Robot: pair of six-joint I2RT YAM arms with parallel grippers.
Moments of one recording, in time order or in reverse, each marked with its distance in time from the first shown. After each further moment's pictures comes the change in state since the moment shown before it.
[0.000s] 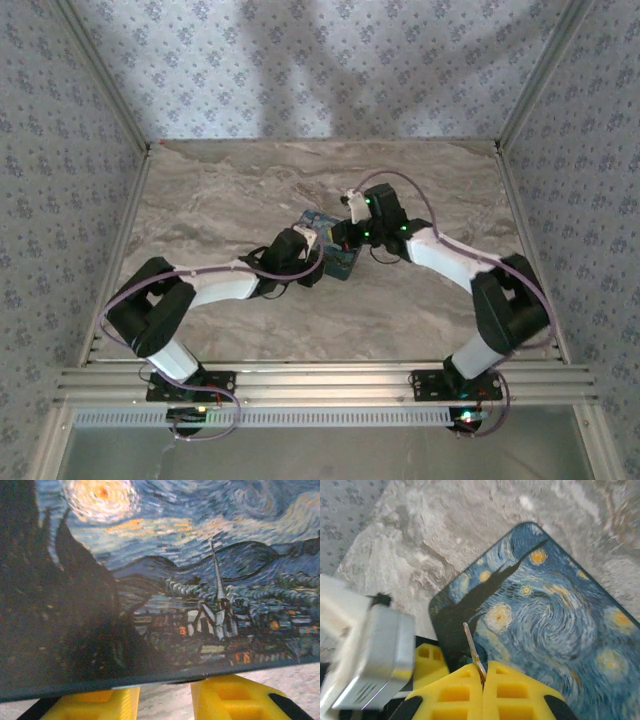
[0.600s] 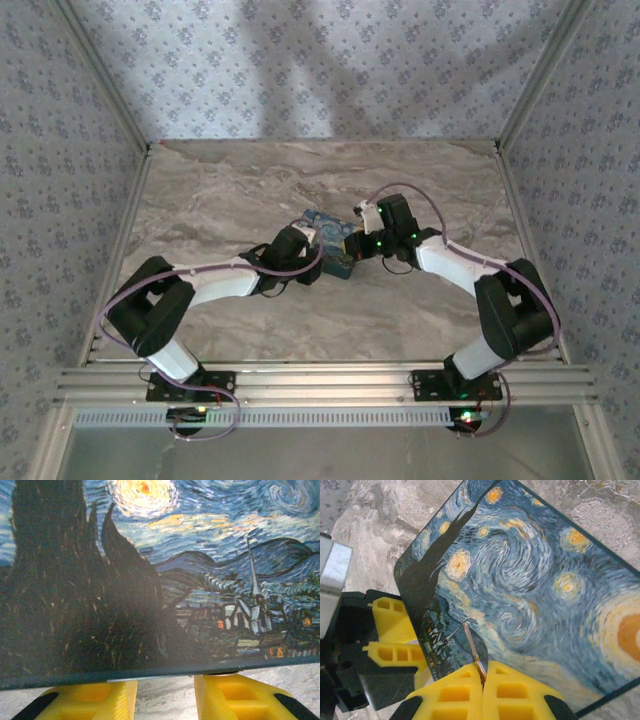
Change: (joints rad) left arm 0.015 0.006 0.023 -0.060 -0.046 -0.007; right arm -0.066 0.007 -0.091 -0.008 -0.046 -0.005
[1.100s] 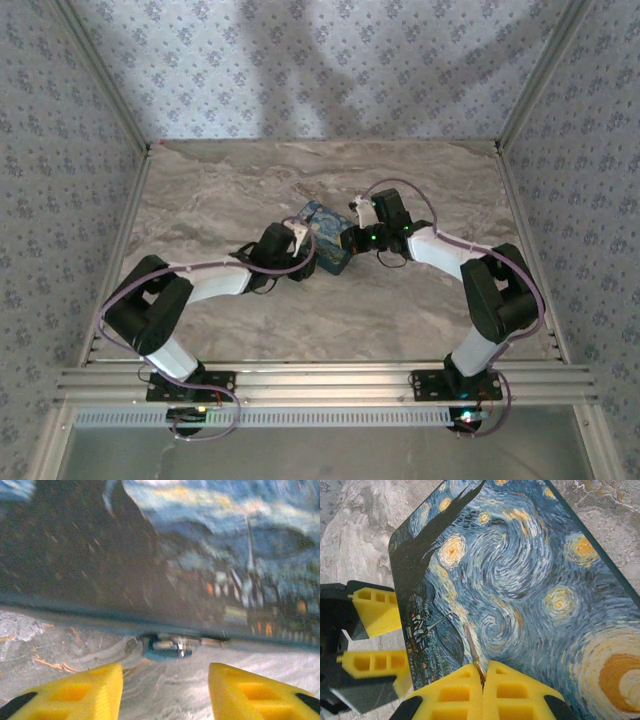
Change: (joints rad) left arm 0.083 -0.014 -0.072 0.098 0.063 0.138; right arm -0.005 0.105 0.071 0.010 -0.004 0.000
